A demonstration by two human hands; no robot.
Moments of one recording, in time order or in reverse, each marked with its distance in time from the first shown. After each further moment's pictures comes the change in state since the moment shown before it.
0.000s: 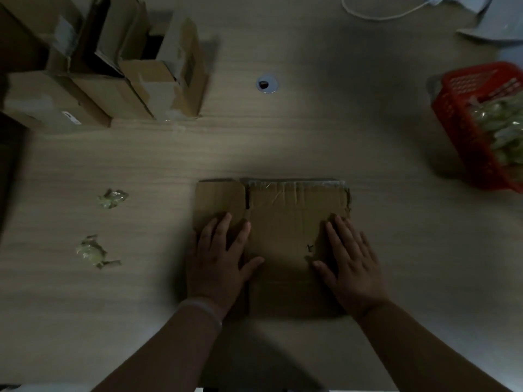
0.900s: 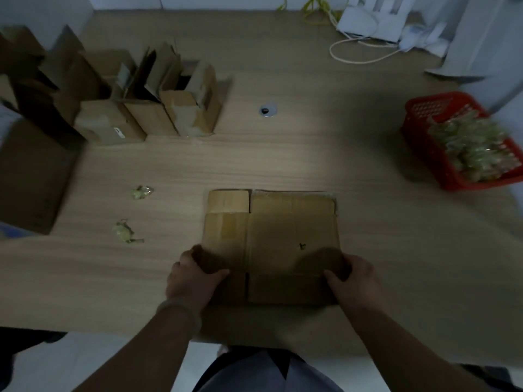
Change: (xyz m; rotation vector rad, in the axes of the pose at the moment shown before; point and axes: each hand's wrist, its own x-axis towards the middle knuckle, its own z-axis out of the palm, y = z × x) left_hand -0.076 -0.012 -0.020 -0.504 -0.135 -0.711; right_hand -0.063 0.012 -0.034 0.456 -0.252 0.569
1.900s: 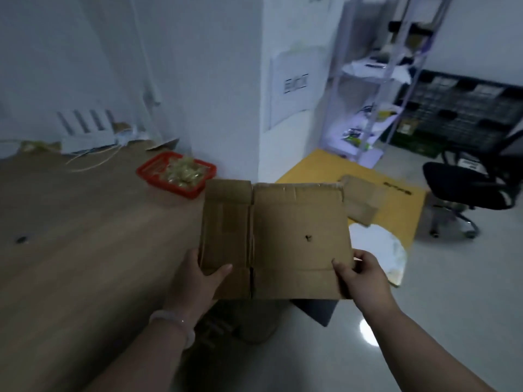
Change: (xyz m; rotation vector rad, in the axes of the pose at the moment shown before) left_hand -0.253 0.141 0.082 -0.100 -0.462 1.041; right_hand -0.342 0.200 -0.104 0.837 0.952 0.429
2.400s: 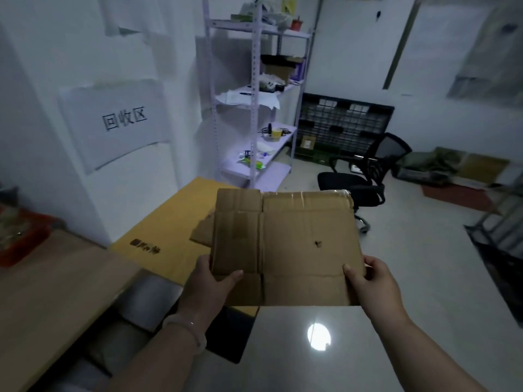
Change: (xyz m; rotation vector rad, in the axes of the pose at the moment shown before) left_hand -0.066 0.244 0.325 -0.079 -0.306 0.260; right_hand 0.109 0.105 -0.356 0.029 0.394 0.021
